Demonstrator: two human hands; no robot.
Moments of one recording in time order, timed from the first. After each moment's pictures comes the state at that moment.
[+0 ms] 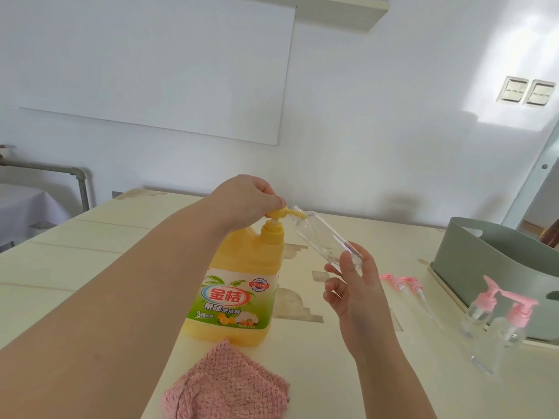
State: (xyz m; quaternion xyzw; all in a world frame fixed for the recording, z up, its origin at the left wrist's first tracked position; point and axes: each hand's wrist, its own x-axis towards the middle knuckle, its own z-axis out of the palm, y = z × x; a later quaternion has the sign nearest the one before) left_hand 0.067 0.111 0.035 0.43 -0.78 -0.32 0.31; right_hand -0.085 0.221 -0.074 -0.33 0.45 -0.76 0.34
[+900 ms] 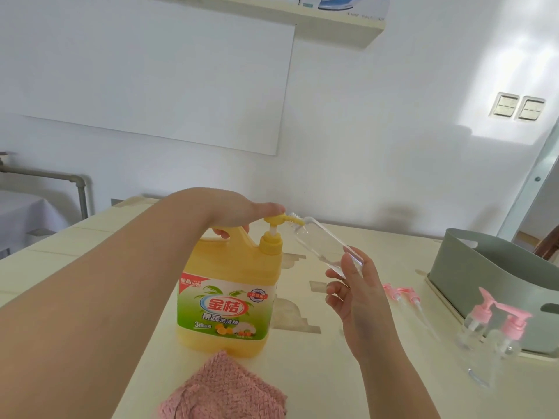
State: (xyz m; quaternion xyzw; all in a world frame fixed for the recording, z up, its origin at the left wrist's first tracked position) left_hand 0.077 0.103 0.056 0.52 -0.82 -0.21 0.05; right_hand -0.092 0.220 -0.063 -0.35 0.47 -0.75 0.33
